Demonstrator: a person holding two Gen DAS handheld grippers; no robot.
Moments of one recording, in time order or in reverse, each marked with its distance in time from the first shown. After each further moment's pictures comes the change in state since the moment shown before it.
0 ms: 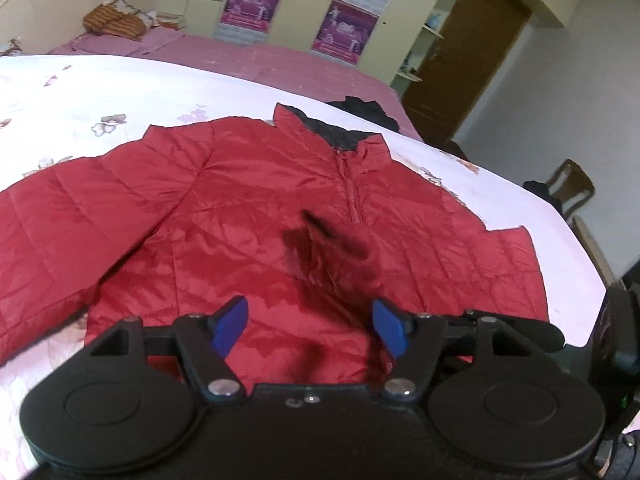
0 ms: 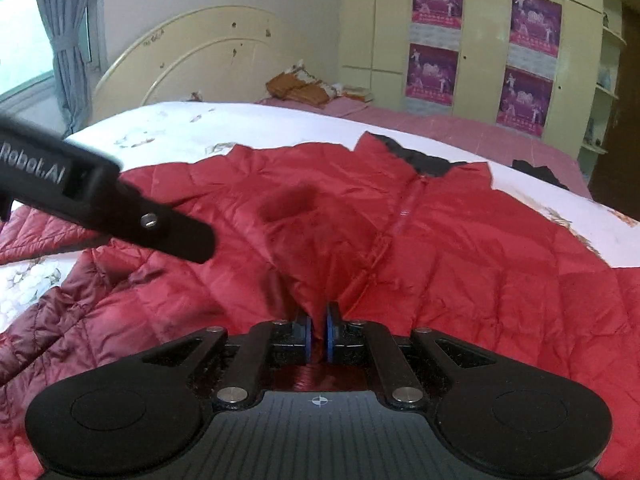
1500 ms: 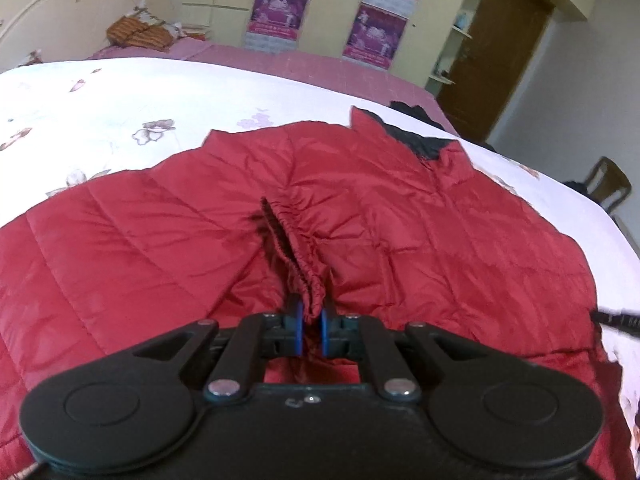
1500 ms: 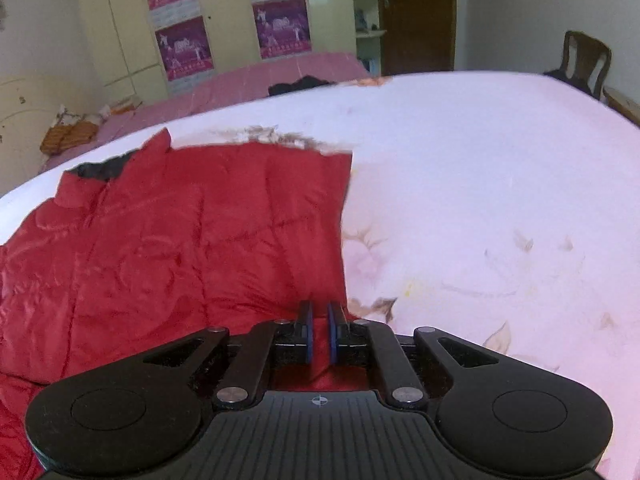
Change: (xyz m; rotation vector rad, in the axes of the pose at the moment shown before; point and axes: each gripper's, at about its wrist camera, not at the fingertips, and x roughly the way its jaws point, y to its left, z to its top) left arm 0.045 0.062 0.012 0.017 -0.030 0.125; right arm -0.072 -0.190 -0.026 0.552 0.028 -0.441
